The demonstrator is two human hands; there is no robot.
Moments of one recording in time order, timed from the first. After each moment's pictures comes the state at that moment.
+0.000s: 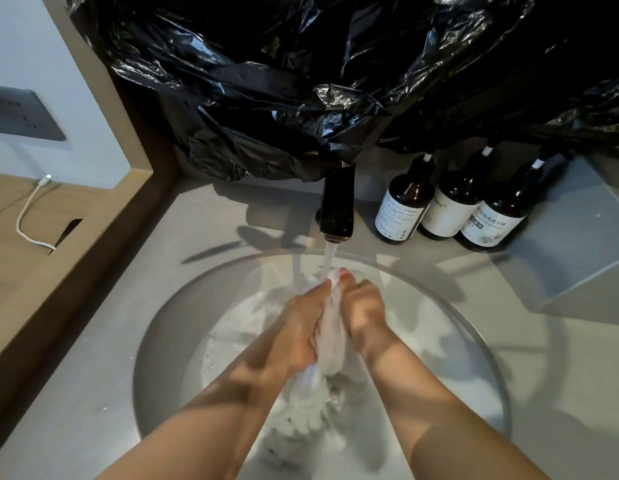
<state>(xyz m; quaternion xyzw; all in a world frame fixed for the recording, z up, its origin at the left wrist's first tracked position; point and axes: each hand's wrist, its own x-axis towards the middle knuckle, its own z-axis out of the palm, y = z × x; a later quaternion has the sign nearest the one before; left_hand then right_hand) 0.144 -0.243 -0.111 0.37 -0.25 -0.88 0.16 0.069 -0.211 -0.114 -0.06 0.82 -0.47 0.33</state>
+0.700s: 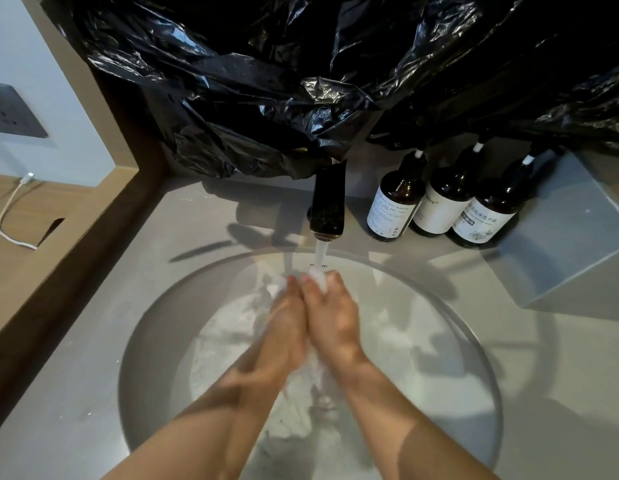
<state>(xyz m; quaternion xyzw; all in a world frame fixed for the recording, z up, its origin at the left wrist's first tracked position) 0.142 -0.234 -0.114 0.49 -0.47 -0.72 0.15 0.098 -0.201 -0.112 -0.20 0.82 -0.47 0.26</state>
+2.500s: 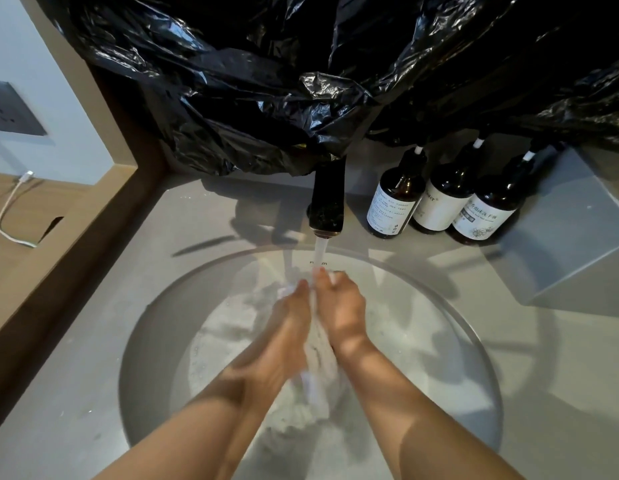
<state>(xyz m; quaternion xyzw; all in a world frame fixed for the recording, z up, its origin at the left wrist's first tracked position) 0.149 -0.241 -0.107 0.47 -0.42 -0.76 0.15 0.096 -0.202 -0.098 -0.17 0.84 -0.44 0.28</state>
